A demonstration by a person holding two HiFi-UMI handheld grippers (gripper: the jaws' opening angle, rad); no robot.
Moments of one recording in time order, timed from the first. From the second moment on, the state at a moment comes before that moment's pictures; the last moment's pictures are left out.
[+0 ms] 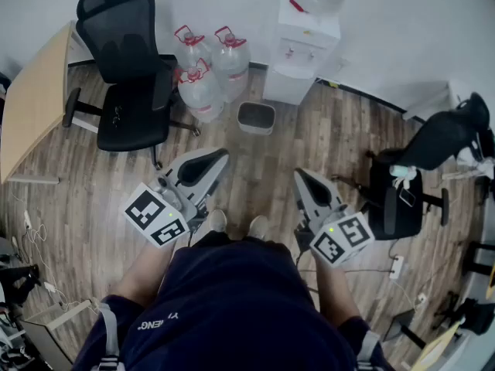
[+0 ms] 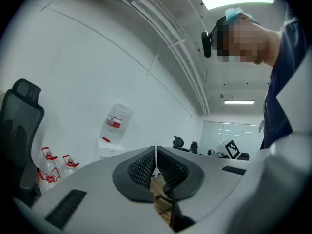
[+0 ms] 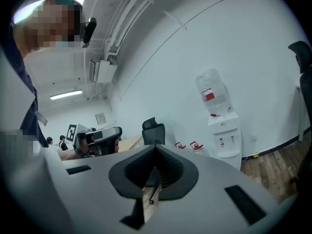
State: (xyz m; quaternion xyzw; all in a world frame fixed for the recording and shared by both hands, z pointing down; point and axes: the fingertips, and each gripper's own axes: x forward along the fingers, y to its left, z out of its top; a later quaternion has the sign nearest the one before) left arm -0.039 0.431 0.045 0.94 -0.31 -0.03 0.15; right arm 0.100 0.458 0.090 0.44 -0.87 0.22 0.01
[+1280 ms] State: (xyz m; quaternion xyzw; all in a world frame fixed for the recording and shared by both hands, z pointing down) left arm 0.019 0.387 0.067 0.92 -0.36 -0.03 0.15; right arm 0.181 0.407 0.119 0.40 -0.88 0.25 0.01
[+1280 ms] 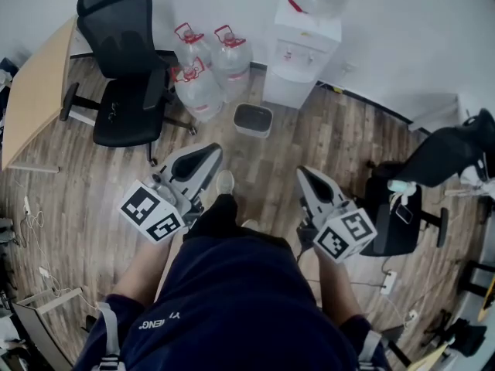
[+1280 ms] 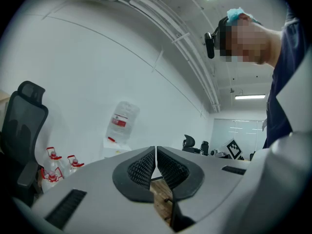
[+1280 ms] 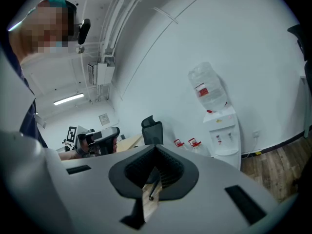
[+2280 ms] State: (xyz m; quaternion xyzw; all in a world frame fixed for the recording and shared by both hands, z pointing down) left arm -0.049 0.066 0.187 0.92 -0.31 0.03 0.25; right arm 0.111 0.111 0.207 0.46 -0.82 0.33 0.08
